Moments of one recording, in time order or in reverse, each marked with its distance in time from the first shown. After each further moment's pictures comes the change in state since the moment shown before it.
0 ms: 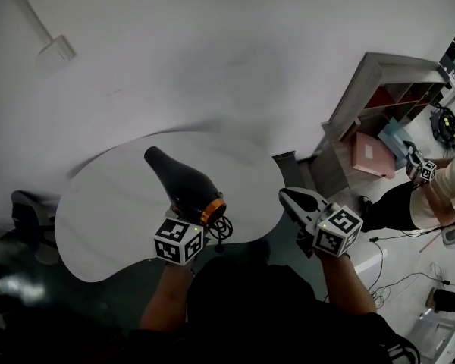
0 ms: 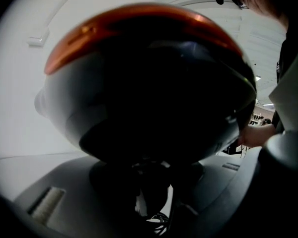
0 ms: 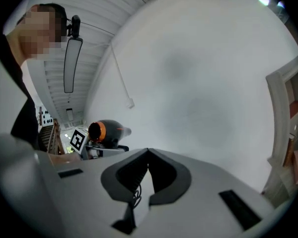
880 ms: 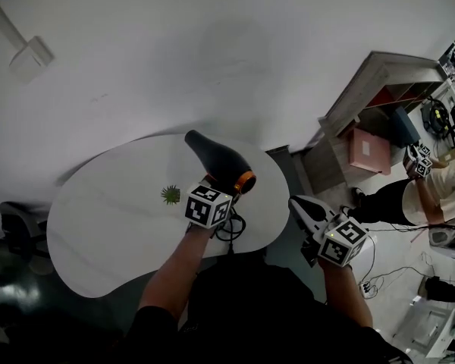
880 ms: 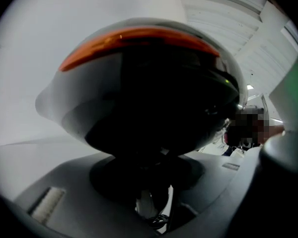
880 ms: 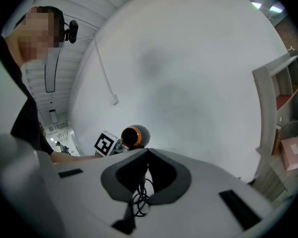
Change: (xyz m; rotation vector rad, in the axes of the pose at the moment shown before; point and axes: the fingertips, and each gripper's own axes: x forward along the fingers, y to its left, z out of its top) left arm 0.135 0.033 -0.044 -0.082 0.206 -0.221; right arm 0.023 -0.031 -0.013 0.074 0.053 -0.152
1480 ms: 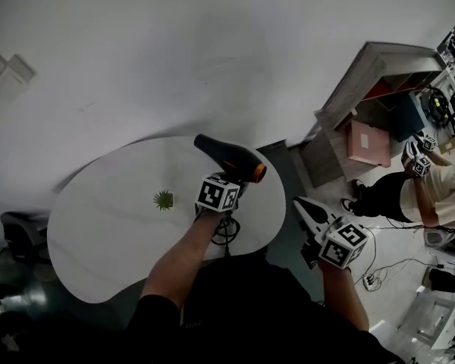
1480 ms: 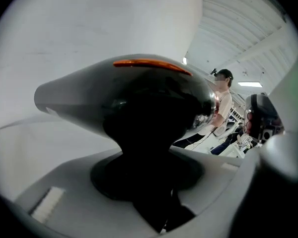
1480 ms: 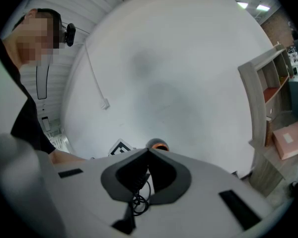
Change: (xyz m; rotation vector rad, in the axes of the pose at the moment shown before) left arm 0.079 0.017 -0.048 -0.061 0.236 -0.007; right arm -0.016 -0.034 -0.007 0.080 -0.037 -0.064
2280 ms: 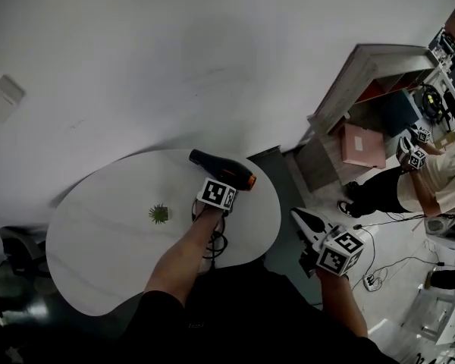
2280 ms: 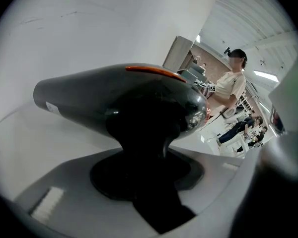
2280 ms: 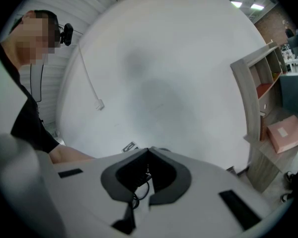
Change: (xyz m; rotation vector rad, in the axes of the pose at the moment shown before) left arm 0.048 0.046 -0.046 -0.038 0.259 0.088; right arm -0.008 -0.017 -0.009 0.047 0.008 -0.043
